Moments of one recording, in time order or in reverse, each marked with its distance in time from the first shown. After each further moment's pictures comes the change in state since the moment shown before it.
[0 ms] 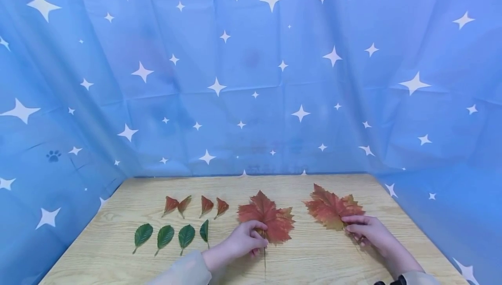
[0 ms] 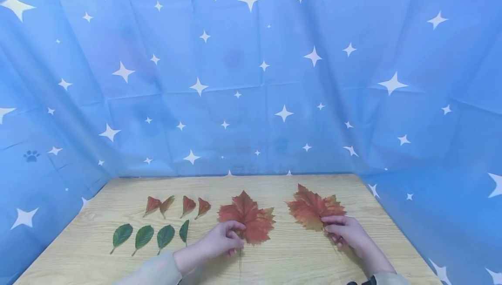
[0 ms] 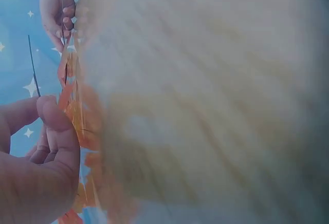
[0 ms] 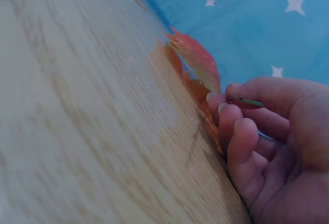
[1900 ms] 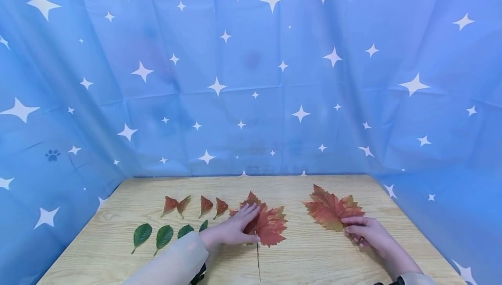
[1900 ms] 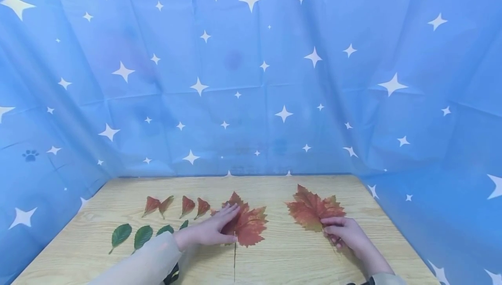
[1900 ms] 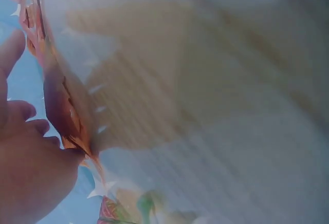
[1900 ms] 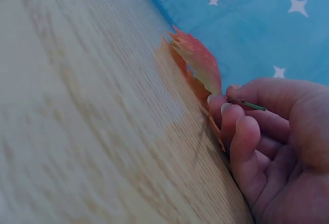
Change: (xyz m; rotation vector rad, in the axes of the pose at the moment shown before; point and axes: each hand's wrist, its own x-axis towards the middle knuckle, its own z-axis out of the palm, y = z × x) left_hand 0.020 0.007 -0.051 0.770 -0.259 0.183; right_hand -0.001 -0.001 0.006 -0.048 0.040 -0.003
